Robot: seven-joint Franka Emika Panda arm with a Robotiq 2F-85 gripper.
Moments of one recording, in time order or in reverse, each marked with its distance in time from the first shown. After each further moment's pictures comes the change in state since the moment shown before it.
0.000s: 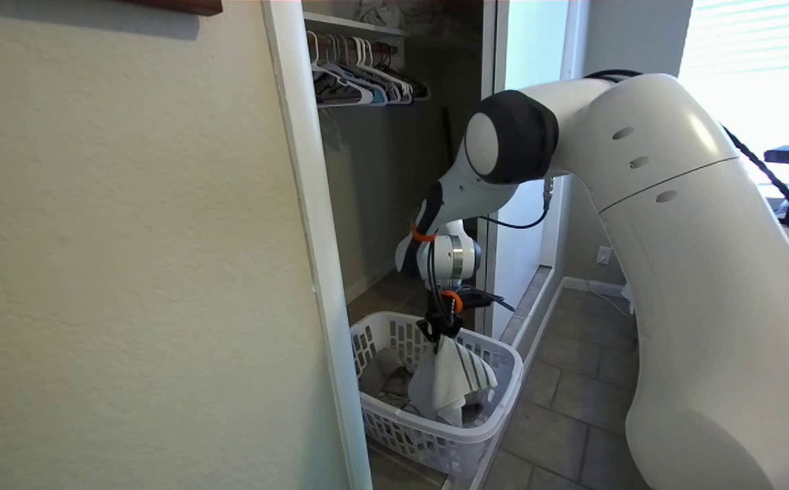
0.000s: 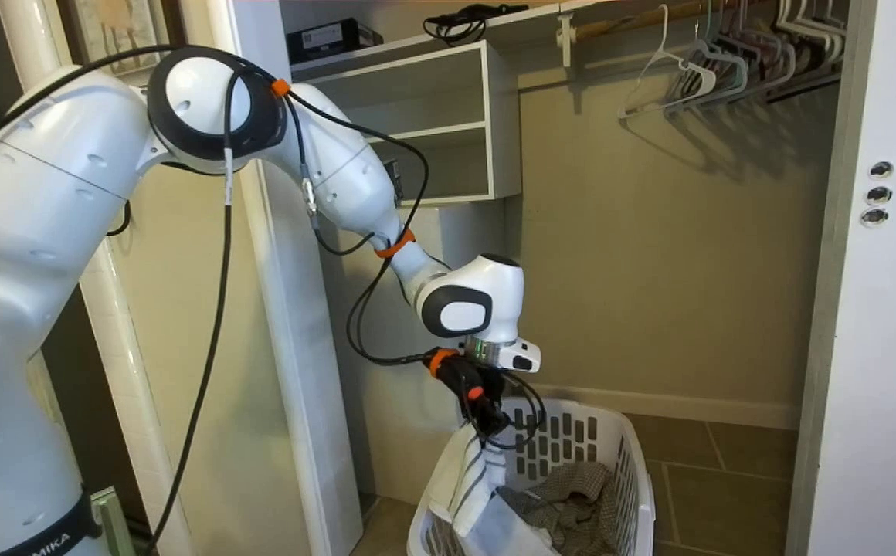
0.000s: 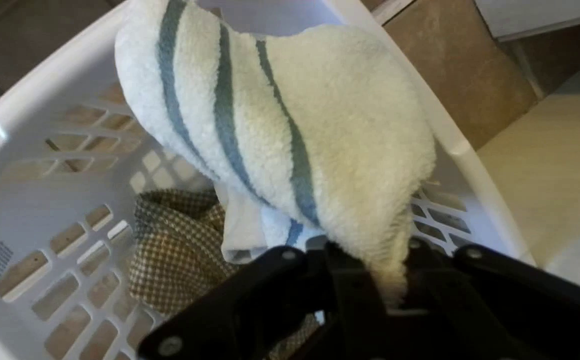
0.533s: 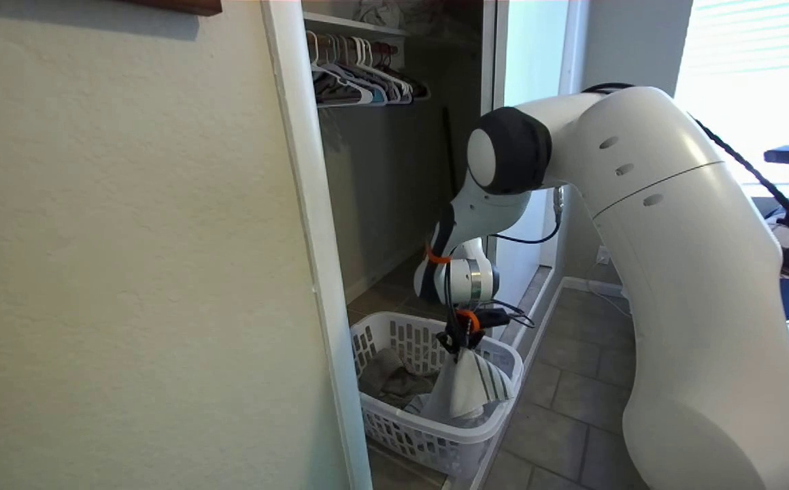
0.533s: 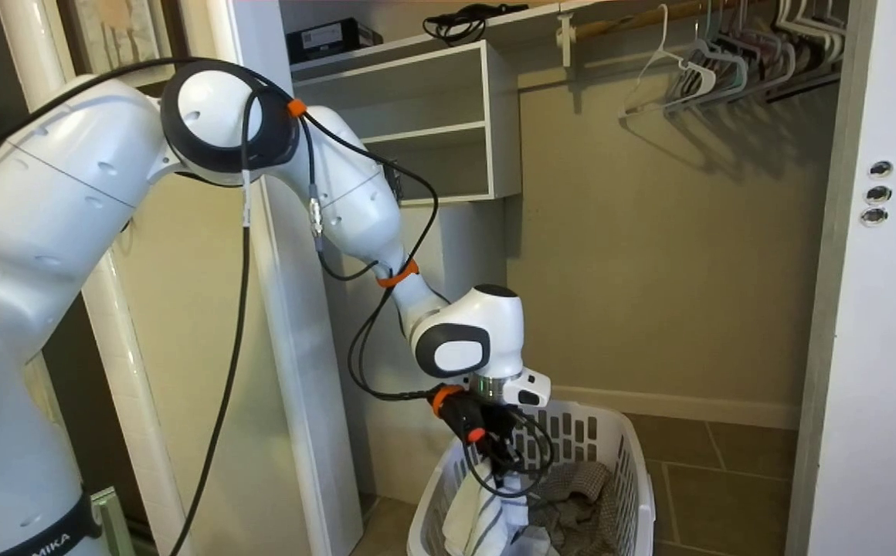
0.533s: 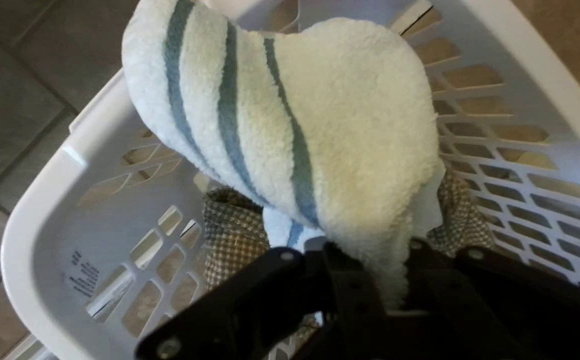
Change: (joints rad) arm -0.035 0.061 -0.021 -0.072 -0.019 0.230 0.042
